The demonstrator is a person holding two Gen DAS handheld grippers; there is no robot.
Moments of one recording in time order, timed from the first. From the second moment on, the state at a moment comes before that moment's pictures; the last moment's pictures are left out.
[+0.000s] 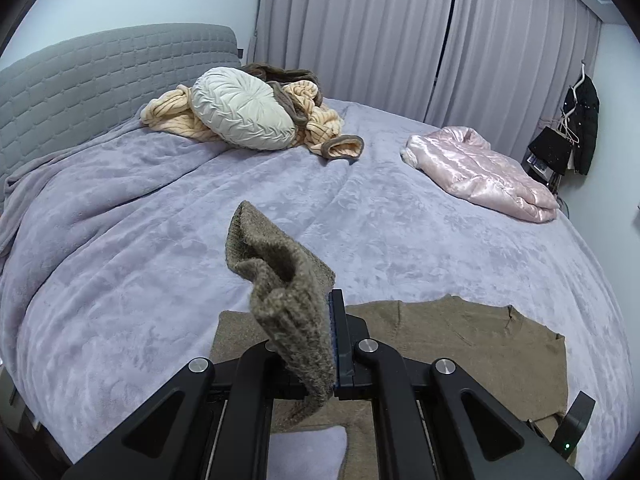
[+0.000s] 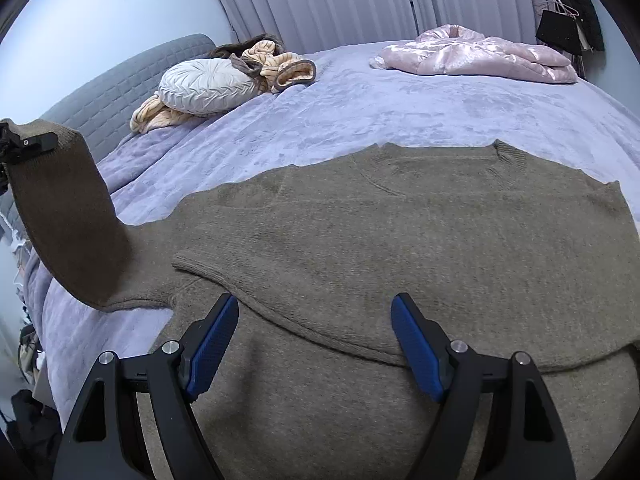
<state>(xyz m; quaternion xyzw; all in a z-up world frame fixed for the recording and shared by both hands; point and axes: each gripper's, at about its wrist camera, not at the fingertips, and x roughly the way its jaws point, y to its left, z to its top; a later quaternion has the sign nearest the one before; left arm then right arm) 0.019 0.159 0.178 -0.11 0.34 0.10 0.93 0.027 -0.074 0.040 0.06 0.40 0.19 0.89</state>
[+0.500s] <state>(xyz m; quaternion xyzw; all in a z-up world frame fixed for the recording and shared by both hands) 0.037 0.041 0.189 -0.06 0.35 0.04 0.93 0.009 -0.160 0.035 0.12 0.39 0.17 0.90</state>
